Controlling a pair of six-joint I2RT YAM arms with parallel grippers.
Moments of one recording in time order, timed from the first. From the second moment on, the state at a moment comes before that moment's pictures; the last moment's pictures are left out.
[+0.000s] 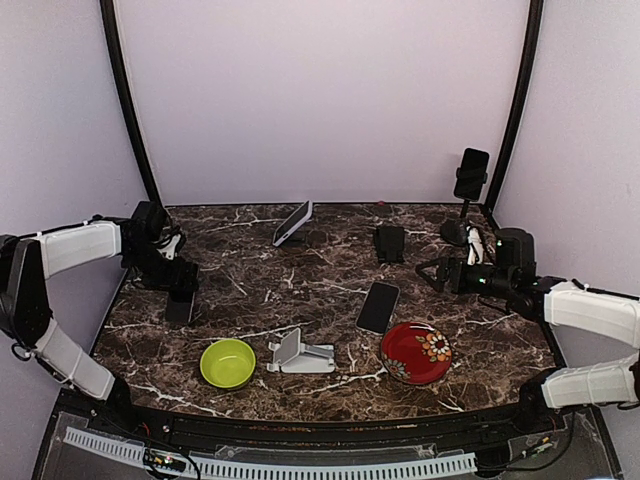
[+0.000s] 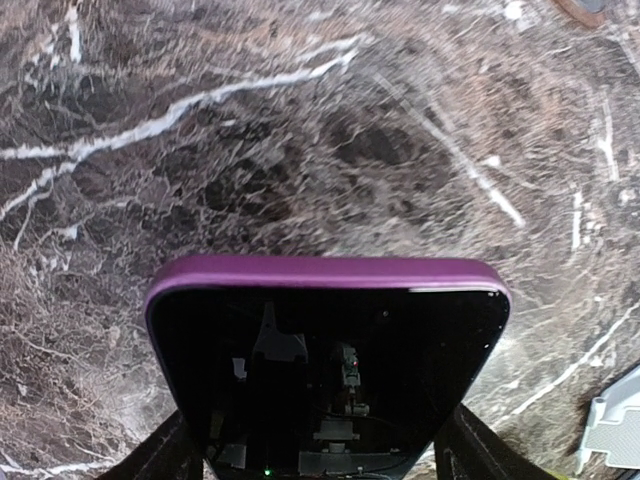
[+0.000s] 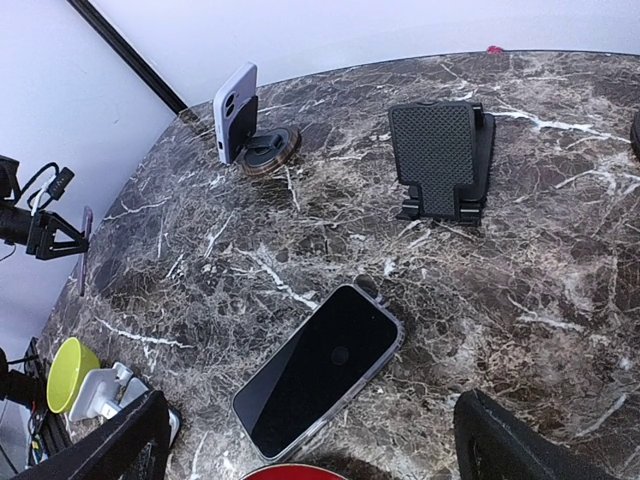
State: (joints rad) left arm -0.13 1.47 0.98 -0.70 0.14 -0.10; right arm 0.35 1.10 0.49 0.15 -0.39 0.36
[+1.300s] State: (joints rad) left arm -0.10 1.70 1.02 -0.66 0.00 -0.09; right arm 0.35 1.10 0.47 0.16 -0.40 0.37
